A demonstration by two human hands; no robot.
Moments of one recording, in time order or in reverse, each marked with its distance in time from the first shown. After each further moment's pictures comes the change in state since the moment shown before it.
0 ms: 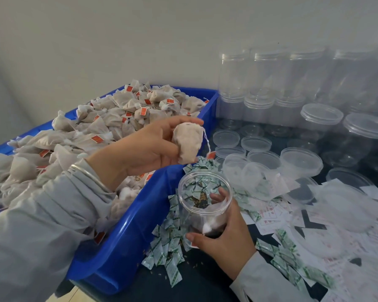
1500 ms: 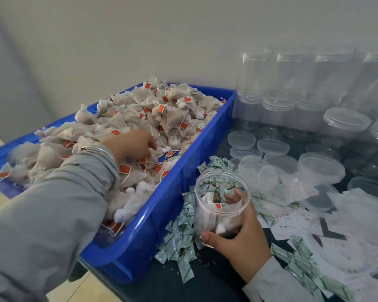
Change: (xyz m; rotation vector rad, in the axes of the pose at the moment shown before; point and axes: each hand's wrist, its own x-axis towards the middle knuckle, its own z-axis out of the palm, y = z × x) left_hand 0.001 -0.026 -0.099 1.317 0.468 -0.564; right_hand 0.003 0.008 0.002 -0.024 0.013 -0.004
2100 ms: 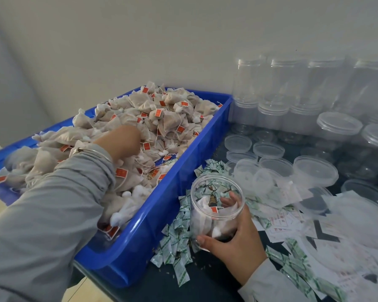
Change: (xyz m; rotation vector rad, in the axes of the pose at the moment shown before) left_hand -0.011 0.008 -0.019 0.358 0.121 -0.067; right_hand -0.001 0.001 -0.001 0.031 -0.012 -0.002
